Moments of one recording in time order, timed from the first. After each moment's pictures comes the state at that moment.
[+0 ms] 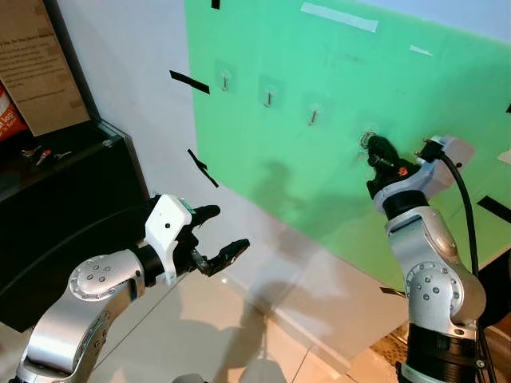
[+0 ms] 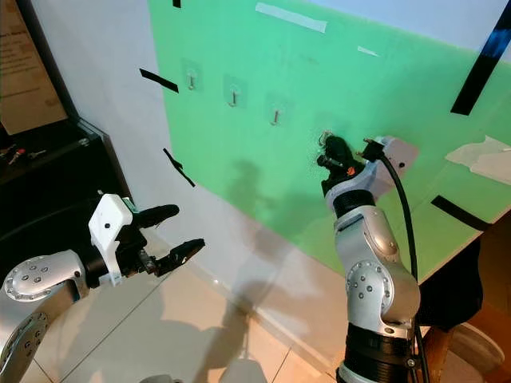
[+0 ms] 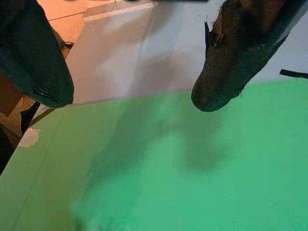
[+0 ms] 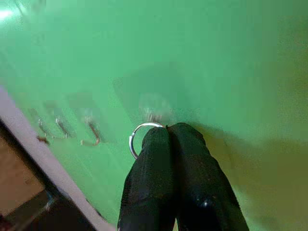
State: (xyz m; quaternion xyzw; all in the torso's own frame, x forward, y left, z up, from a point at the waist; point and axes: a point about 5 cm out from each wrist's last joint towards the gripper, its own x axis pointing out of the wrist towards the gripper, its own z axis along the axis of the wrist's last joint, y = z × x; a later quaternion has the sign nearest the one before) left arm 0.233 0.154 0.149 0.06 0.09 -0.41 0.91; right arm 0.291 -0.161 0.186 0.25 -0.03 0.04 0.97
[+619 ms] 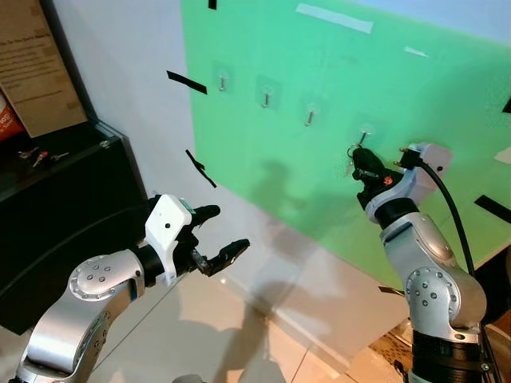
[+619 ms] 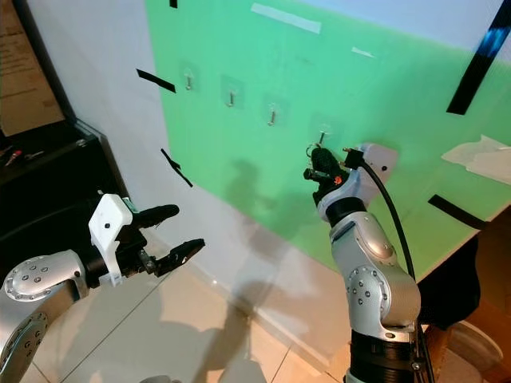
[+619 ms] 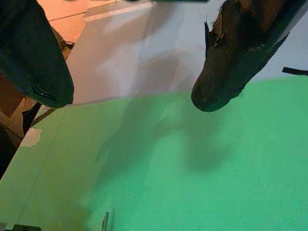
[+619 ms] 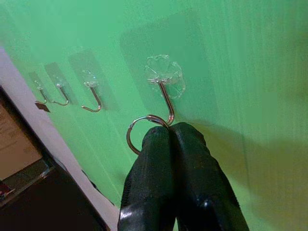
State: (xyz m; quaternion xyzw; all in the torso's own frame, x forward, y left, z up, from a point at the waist) left arm 0.233 0.154 0.149 0.06 0.09 -0.41 0.91; right arm 0.287 -0.155 0.176 0.21 0.00 0.07 0.98
